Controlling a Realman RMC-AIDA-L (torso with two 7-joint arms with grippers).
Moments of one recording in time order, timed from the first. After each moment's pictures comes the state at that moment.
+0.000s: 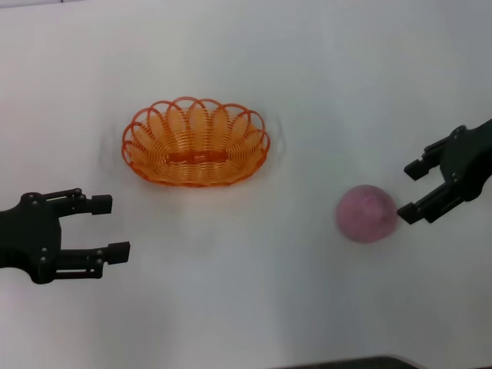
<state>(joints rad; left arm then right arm) -0.41 -2.14 0.48 0.92 2.31 1.96 -1.41 0.58 2.05 -0.80 -1.14 -2.61 -1.92 1.87</state>
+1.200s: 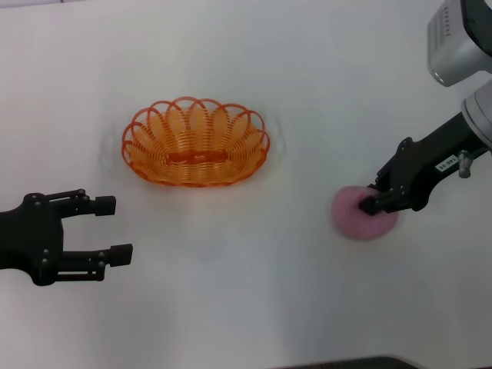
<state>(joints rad) -0.41 -2.14 0.48 0.92 2.31 1.97 -1.41 0.64 2.08 -0.91 -0.97 -2.60 -1.74 1.82</state>
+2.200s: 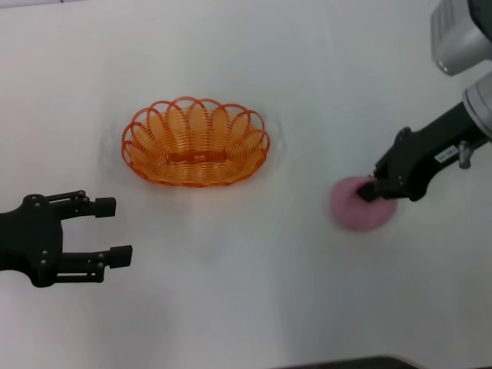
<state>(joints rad) -0.41 -2.14 0.47 0.92 2.31 1.98 -1.42 0.64 2.08 -0.90 -0.99 -2.57 -1.75 1.81</state>
